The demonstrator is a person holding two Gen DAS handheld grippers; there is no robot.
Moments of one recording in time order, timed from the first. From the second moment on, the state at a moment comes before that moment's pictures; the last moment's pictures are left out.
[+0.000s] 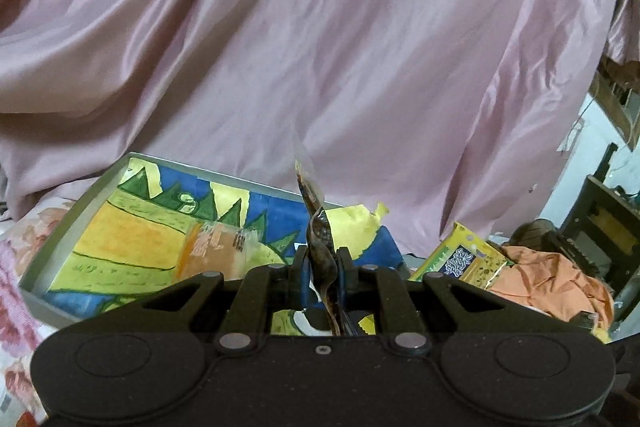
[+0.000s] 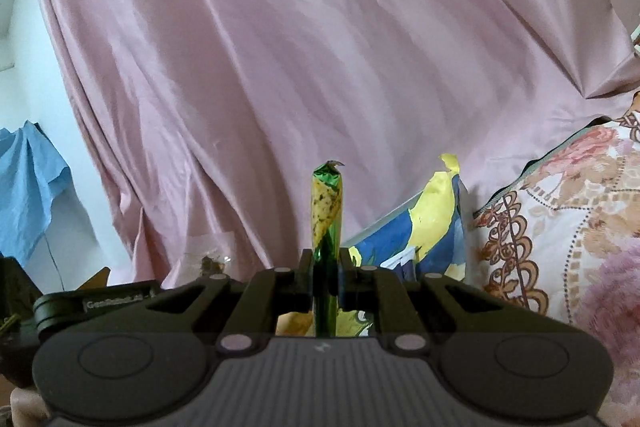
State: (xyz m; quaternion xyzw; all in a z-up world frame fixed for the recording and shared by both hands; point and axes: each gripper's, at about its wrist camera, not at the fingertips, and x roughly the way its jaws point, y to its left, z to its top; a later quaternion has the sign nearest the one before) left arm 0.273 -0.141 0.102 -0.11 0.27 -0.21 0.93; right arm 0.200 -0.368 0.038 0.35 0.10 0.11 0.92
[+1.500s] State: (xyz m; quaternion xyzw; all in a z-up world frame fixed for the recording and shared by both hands) left arm 0.312 -0.164 0.065 -0.08 0.31 -0.14 0.94; right arm 0.215 -0.351 0.040 0.26 0.15 0.04 0.95
